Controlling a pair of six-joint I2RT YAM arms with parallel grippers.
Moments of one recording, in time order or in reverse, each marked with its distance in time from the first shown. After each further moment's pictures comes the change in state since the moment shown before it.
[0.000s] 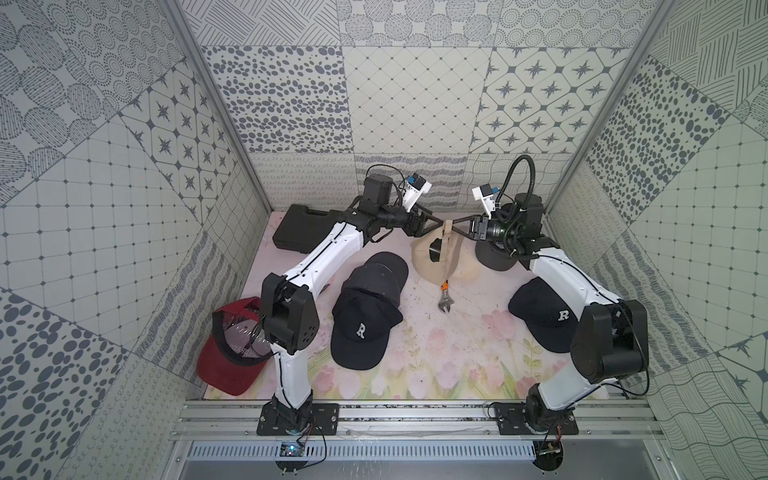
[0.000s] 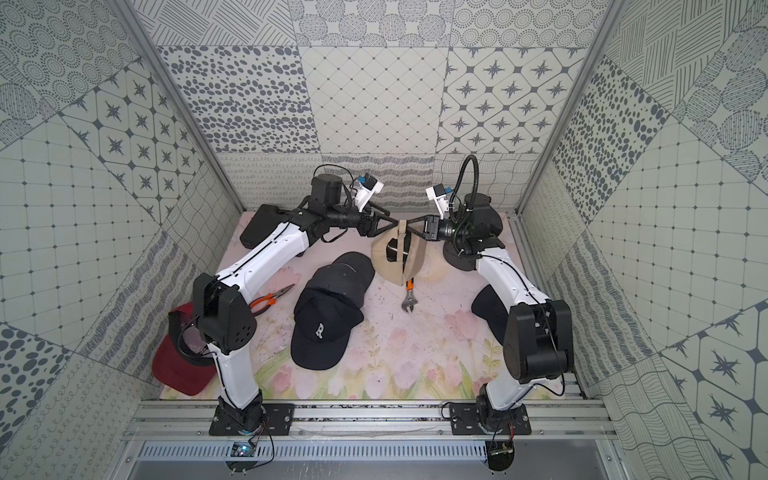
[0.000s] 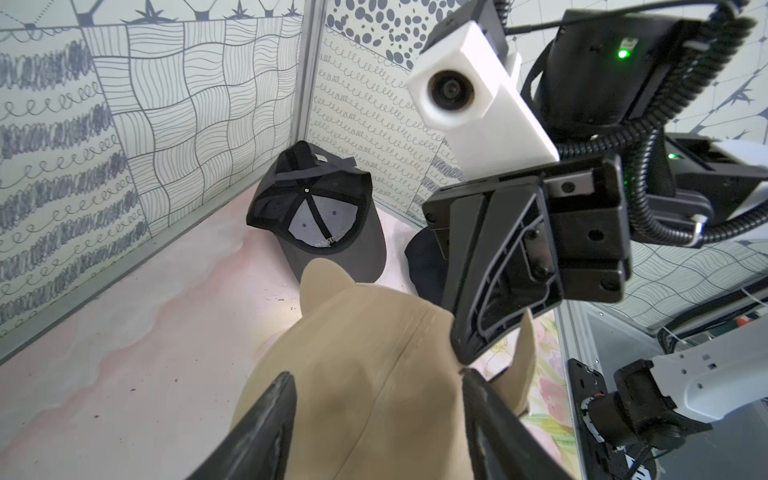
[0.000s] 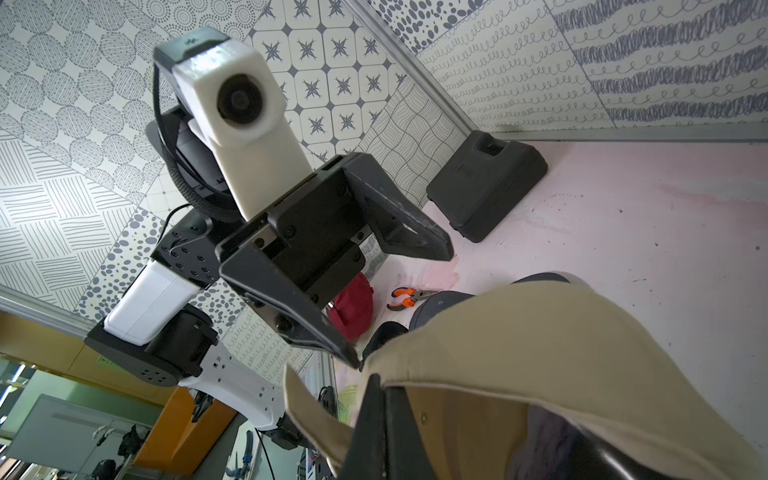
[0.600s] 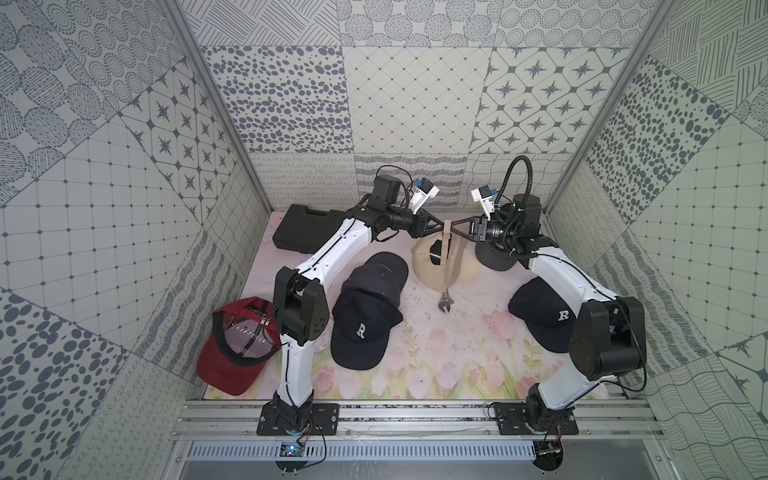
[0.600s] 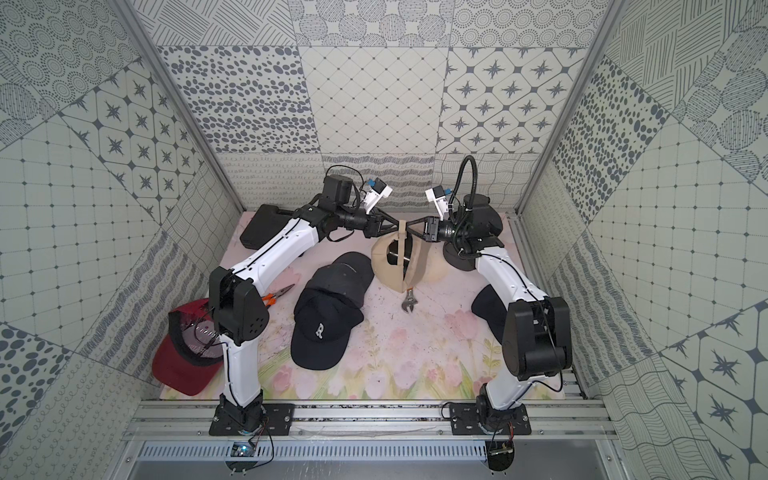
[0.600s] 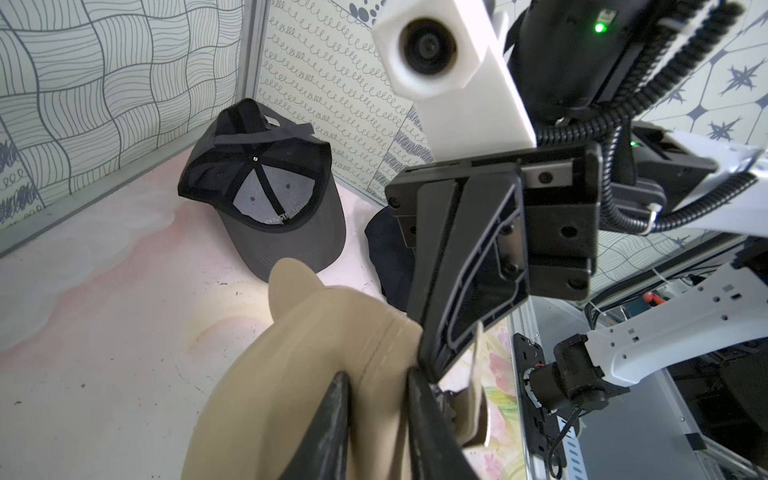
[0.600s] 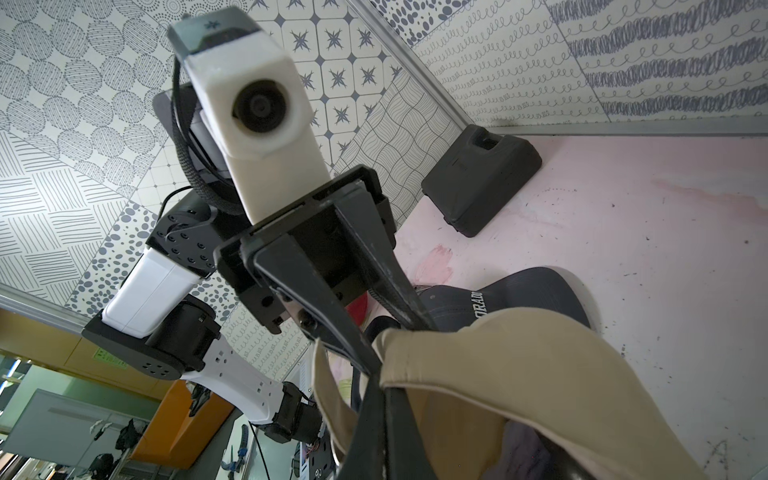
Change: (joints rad) left arm -0.017 0.101 0.120 -0.126 0.113 -0.016; right arm 0.000 0.021 0.006 -0.029 -0.002 -0.034
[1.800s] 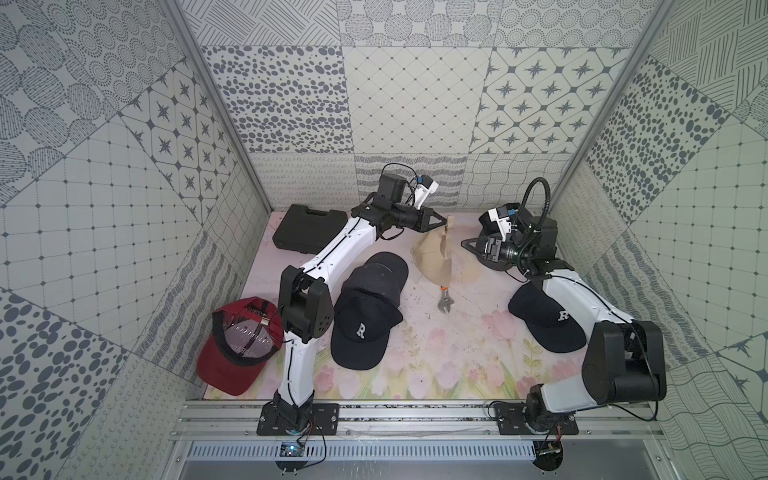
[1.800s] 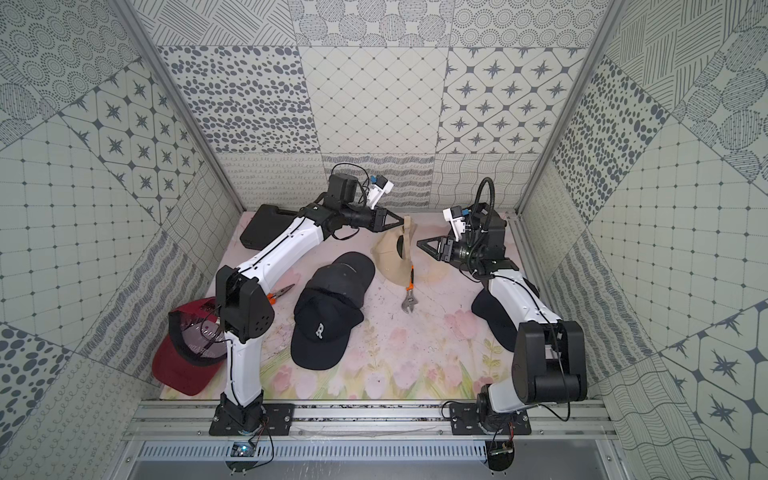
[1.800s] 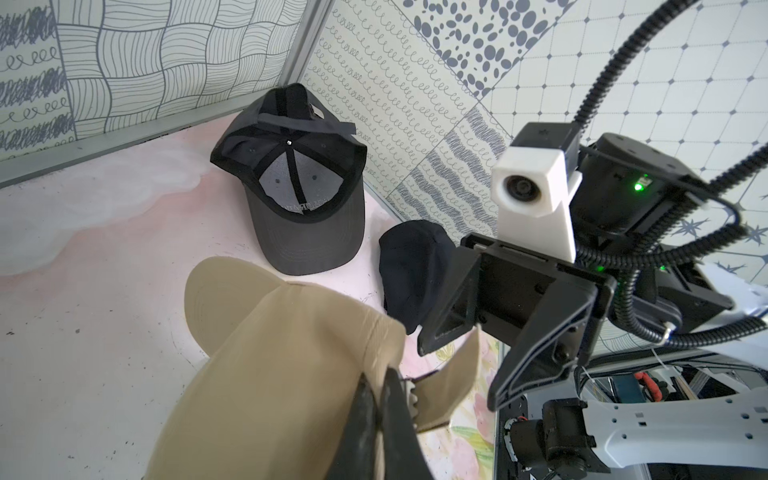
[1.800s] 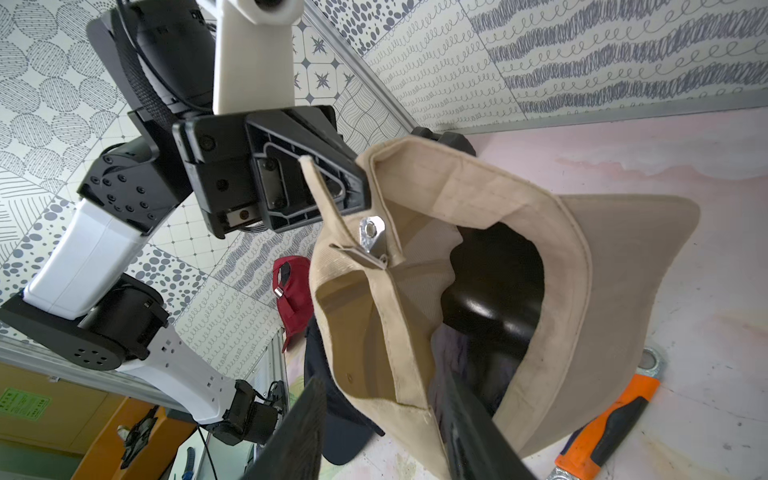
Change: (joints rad) left arm -0.016 0.032 0.051 0.010 -0.128 -0.239; right arm -0.093 -0.163 -0.272 0.035 0.058 -0.135
